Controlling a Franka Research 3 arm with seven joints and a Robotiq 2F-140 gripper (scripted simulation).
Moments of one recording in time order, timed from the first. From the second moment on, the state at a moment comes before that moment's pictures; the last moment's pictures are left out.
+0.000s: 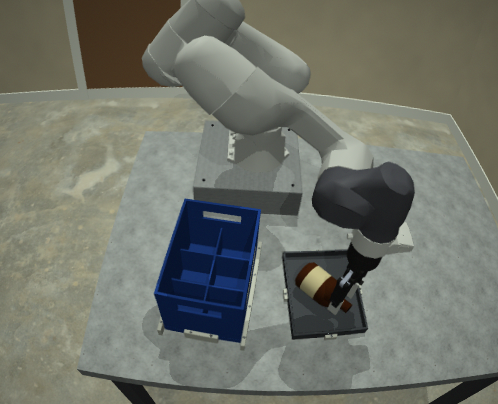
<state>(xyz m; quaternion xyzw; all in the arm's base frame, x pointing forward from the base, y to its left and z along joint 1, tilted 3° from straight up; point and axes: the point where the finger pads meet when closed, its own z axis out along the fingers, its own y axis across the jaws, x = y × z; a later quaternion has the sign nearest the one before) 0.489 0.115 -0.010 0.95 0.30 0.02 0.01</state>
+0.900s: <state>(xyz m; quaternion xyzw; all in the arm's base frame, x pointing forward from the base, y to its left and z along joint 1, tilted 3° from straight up) 0.491 0.116 -0.017 0.96 0.29 0.02 0.01</state>
